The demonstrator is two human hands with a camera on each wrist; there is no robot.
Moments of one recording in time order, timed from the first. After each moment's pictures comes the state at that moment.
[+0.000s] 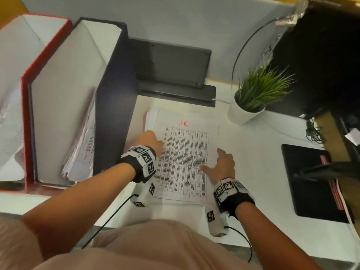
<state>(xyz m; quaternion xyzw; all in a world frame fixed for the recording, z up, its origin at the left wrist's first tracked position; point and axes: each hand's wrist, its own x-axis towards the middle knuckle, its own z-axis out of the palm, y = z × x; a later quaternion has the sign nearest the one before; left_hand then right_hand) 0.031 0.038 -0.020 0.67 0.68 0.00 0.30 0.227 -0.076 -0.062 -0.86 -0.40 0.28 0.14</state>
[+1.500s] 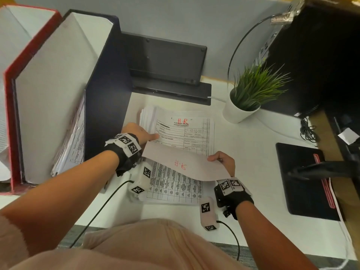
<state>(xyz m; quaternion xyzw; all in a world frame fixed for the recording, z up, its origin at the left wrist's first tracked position) 0.017 0.062 -0.012 0.56 0.72 0.05 0.41 0.242 -0.078 -0.059 -0.68 -0.09 0.48 0.54</state>
